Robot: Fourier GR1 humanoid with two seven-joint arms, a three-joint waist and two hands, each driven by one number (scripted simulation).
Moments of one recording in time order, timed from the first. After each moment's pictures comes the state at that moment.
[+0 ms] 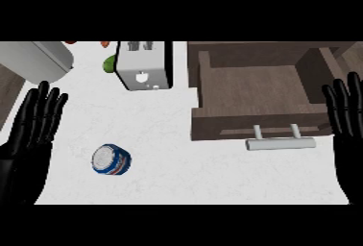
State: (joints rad) left arm 0.03 0.12 -0.04 -2.10 -0.03 -0.04 0.01; right arm -0.02 -0.08 -0.02 -2.10 -0.01 0.00 0.02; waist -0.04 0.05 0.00
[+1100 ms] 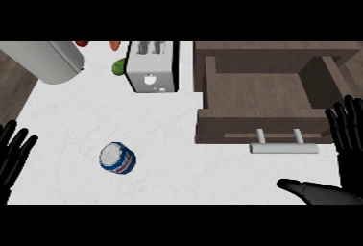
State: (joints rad) left arm 0.30 0.16 0.14 -2.27 0.27 -0.13 0.31; right arm 0.12 -0.06 -0.08 -2.07 -0.02 -0.03 0.16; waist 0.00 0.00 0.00
